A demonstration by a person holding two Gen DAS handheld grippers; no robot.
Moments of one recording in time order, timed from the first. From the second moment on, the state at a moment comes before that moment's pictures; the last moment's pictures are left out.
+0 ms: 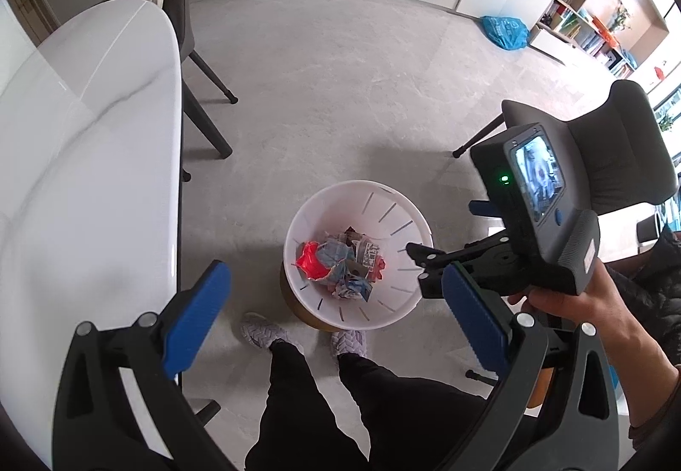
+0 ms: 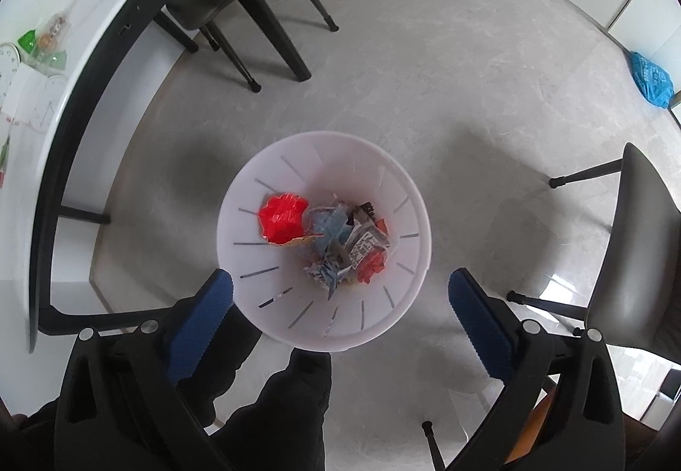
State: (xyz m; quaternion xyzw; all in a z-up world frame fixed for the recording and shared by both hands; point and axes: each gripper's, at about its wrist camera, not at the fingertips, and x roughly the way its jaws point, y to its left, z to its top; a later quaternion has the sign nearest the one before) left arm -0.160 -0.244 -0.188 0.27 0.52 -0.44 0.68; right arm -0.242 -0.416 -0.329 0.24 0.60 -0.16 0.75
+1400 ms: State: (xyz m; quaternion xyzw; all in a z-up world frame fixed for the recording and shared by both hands) left arm 0.025 0.066 0.114 0.06 0.30 0.01 0.95; right arm -0.011 -0.187 0.095 -0.02 0.29 0.02 0.96
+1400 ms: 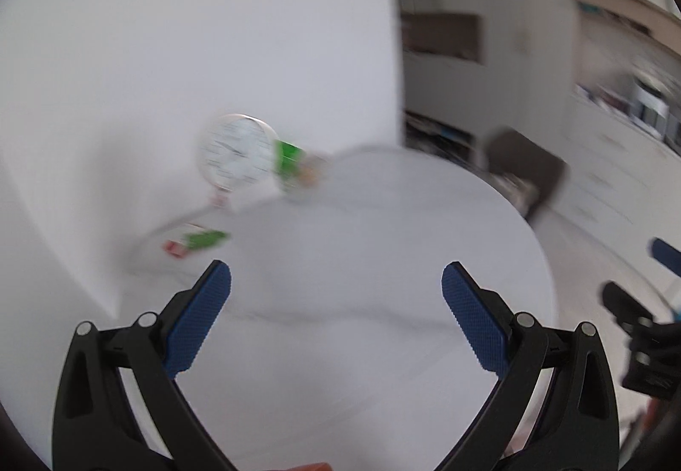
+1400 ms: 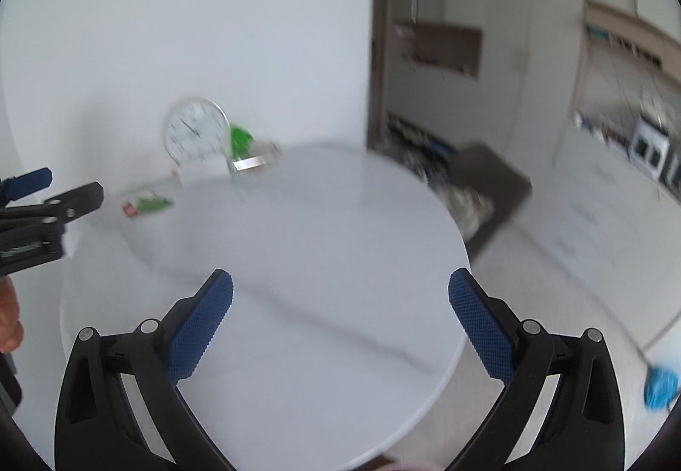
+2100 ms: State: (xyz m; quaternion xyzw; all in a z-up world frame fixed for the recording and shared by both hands) left arm 0.062 0.112 0.094 -0.02 0.35 0.04 0.94; right arm 0.017 -0.122 0.104 -0.05 0.30 0.06 0.95
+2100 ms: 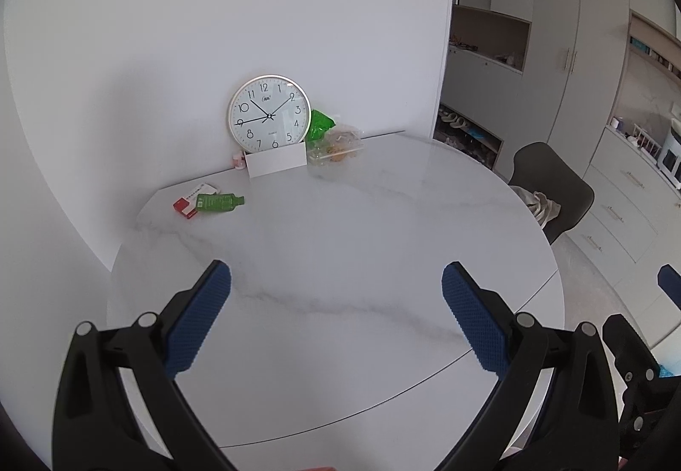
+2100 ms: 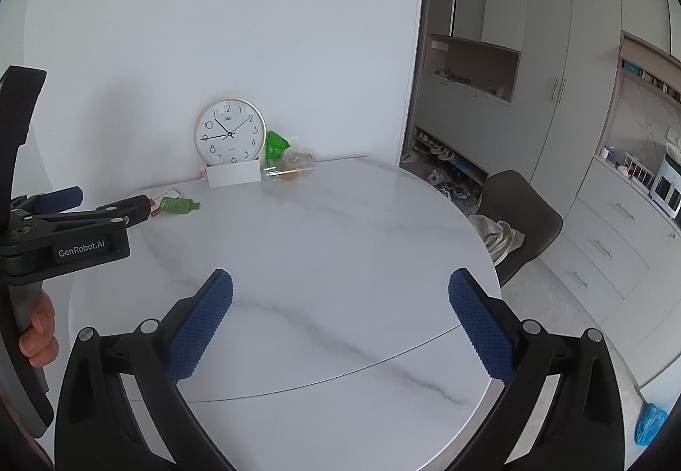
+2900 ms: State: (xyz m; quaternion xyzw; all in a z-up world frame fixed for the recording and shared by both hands) left arm 0.069 0.112 0.087 -0.02 0.37 0.03 0.93; right arm 0.024 -0.120 0.099 -0.05 0.30 0.05 0.95
